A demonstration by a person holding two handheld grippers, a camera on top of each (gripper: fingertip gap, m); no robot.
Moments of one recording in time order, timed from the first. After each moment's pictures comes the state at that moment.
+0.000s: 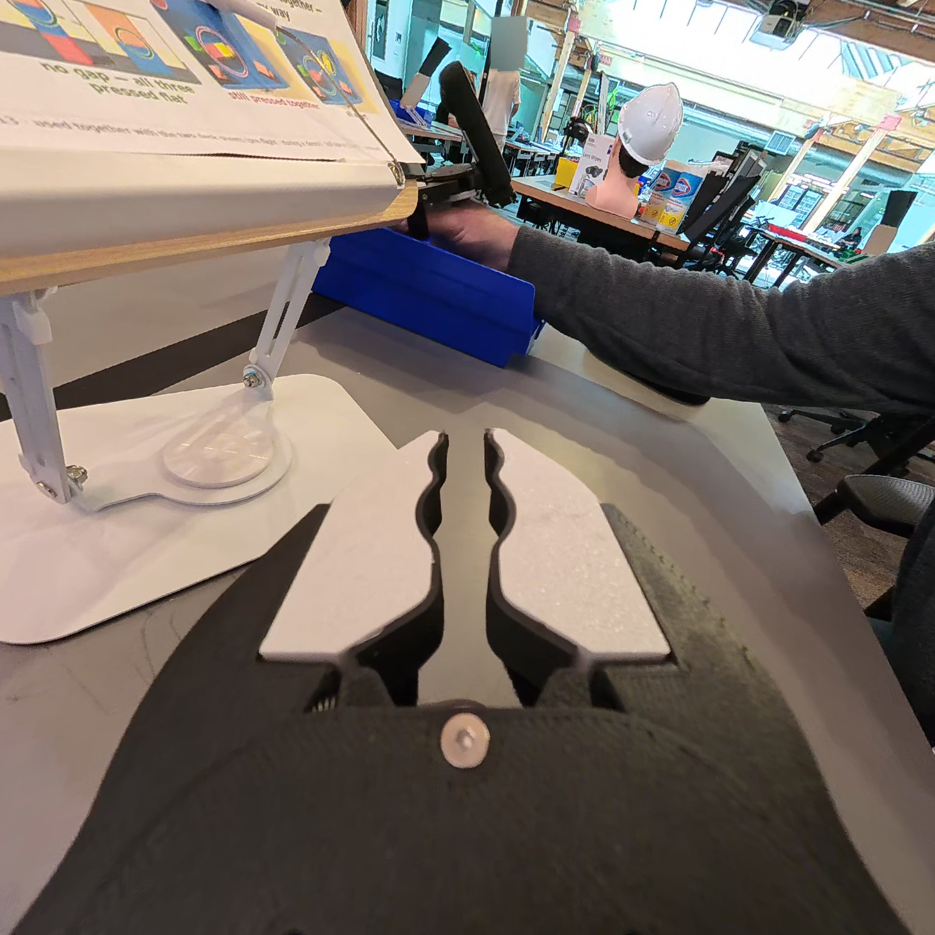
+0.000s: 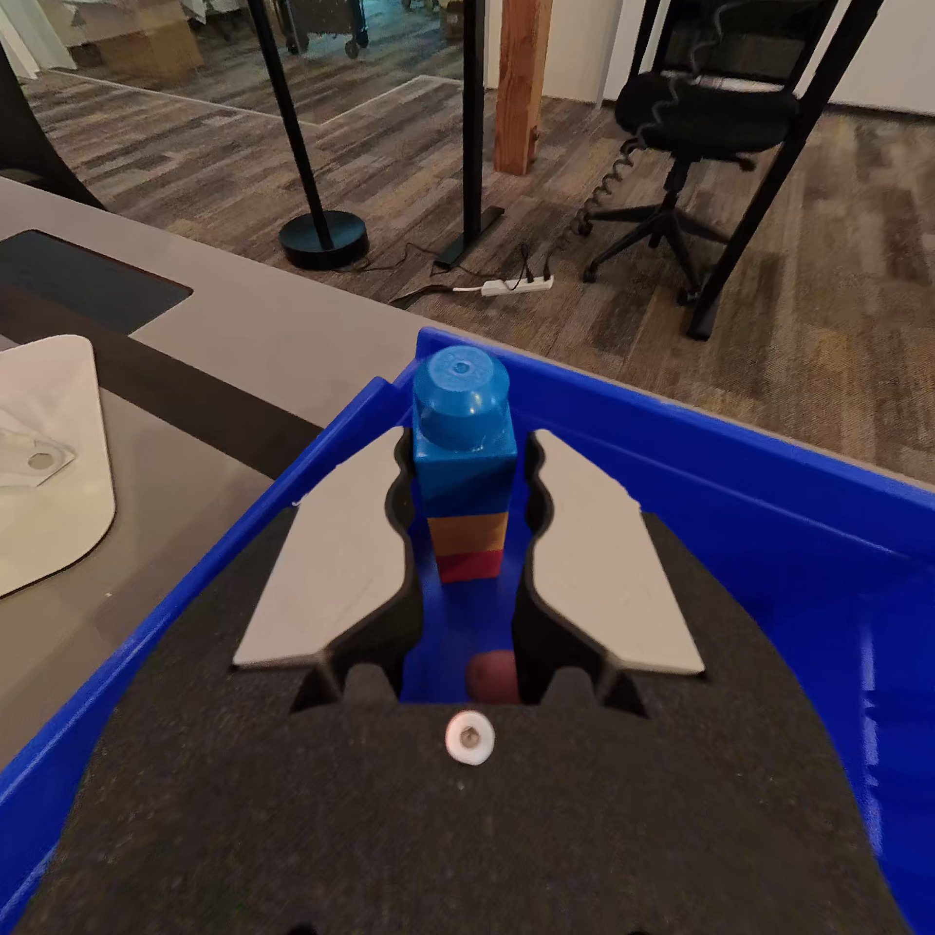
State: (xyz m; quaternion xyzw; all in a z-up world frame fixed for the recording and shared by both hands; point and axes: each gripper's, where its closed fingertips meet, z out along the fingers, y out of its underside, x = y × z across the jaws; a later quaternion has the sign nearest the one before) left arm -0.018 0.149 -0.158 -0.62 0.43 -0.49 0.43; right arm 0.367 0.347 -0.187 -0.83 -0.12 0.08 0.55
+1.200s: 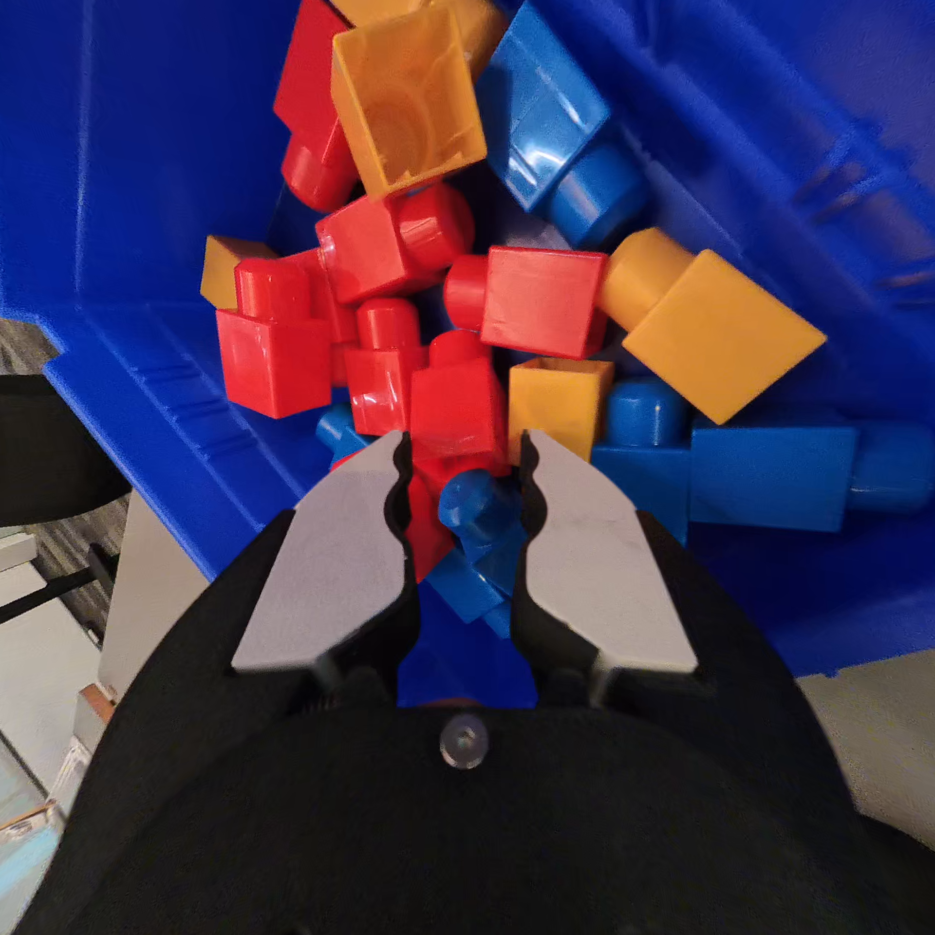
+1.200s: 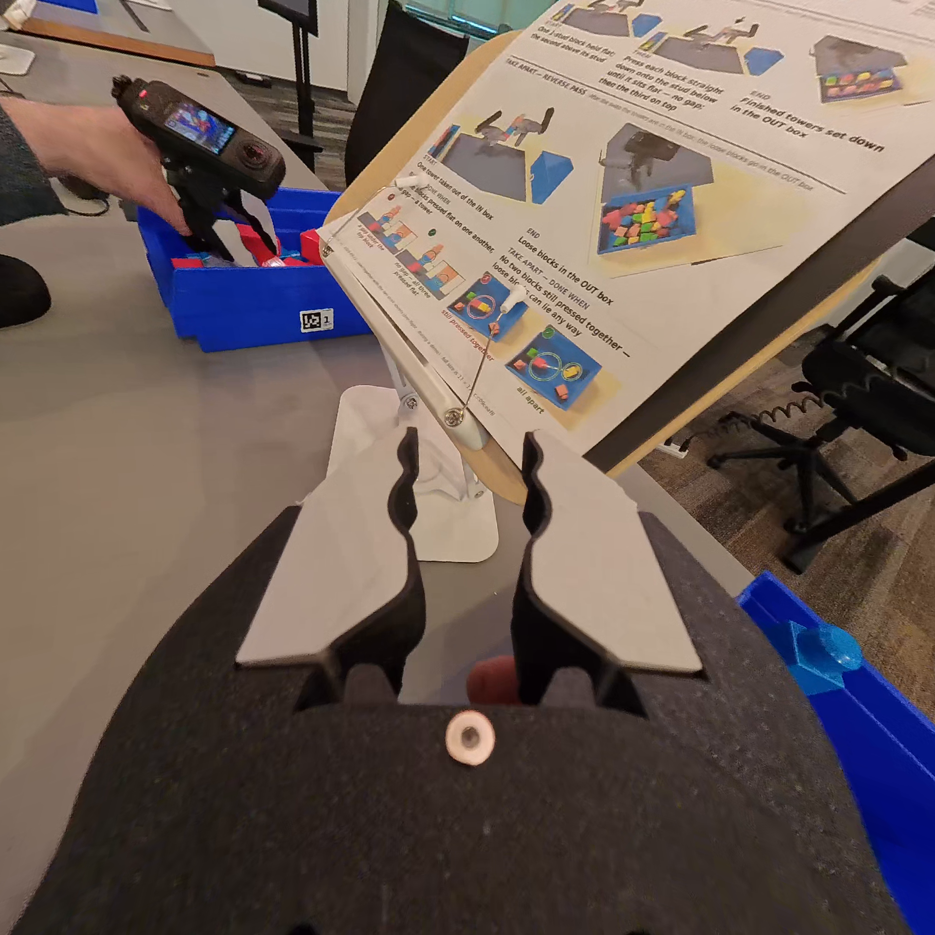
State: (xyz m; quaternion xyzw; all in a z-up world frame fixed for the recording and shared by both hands) left arm -0.289 0.332 -0.240 -0.83 0.51 0.16 0.20; right arm 0.159 0.180 -0.058 -0.71 -0.37 0.13 0.59
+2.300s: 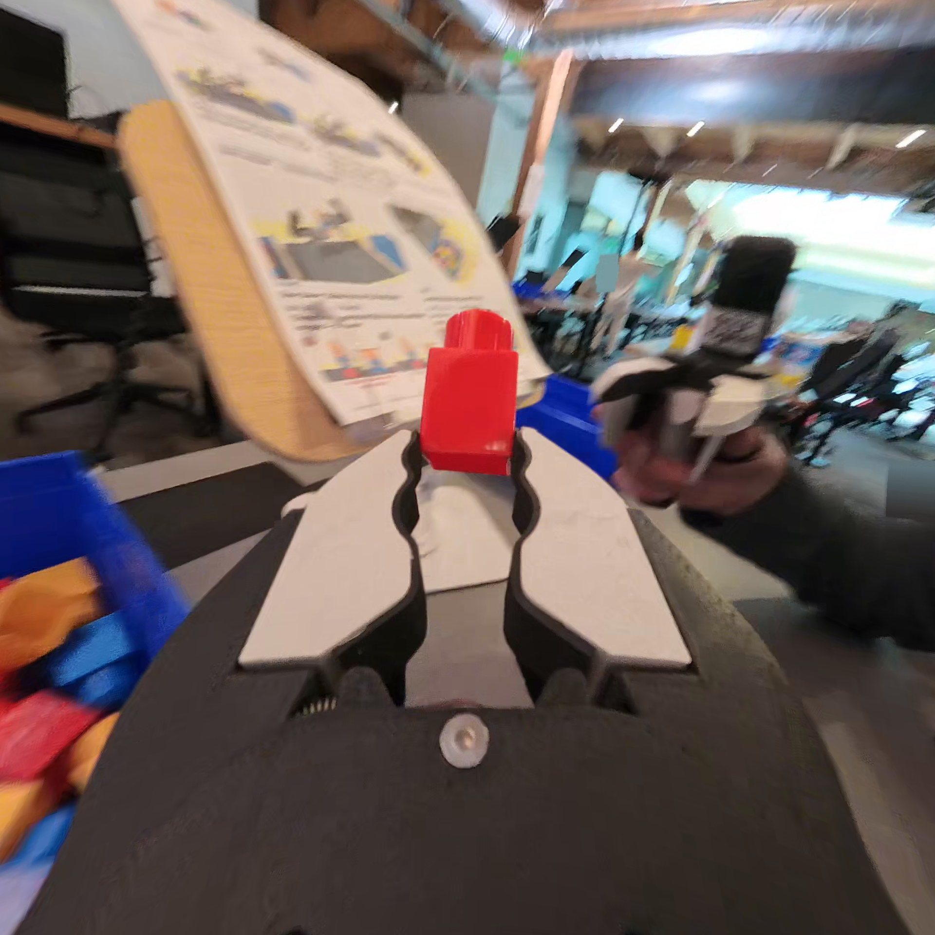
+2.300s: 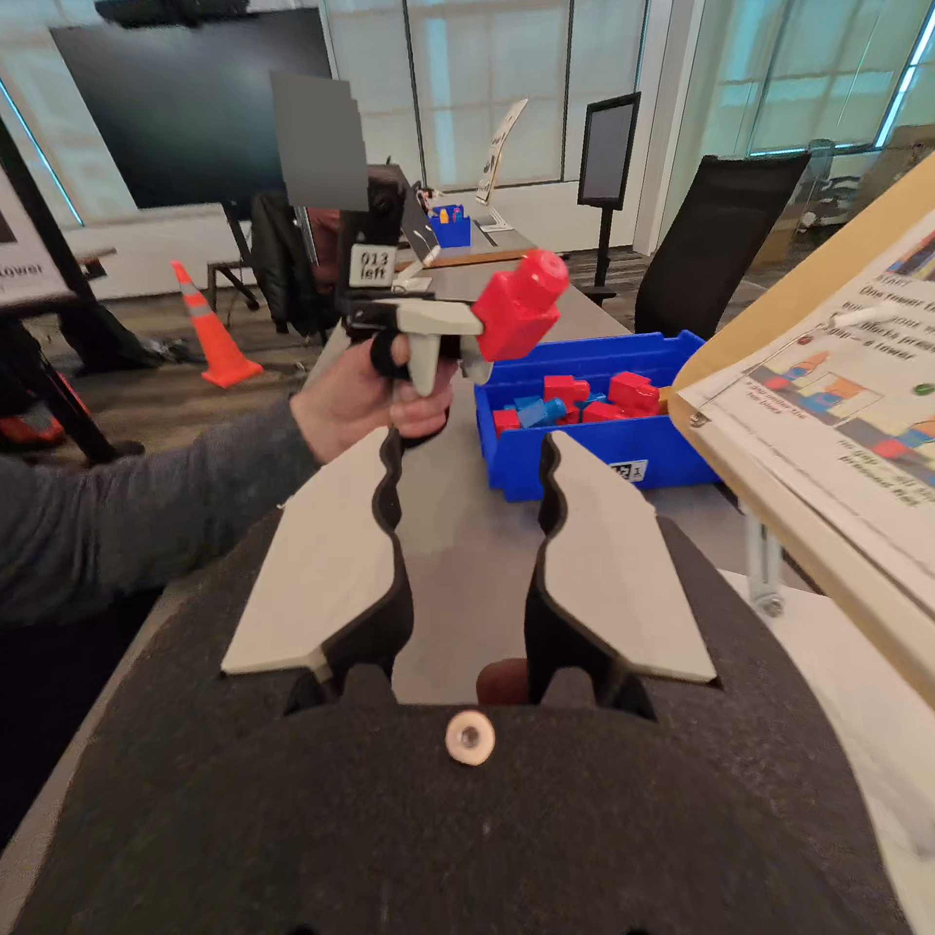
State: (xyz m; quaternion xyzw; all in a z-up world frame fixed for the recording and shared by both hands) left arm -0.132 0.184 -0.060 -0.61 0.29 -0.45 0.58; right arm -0.035 0.127 -0.061 -0.60 -0.42 0.43 0.53
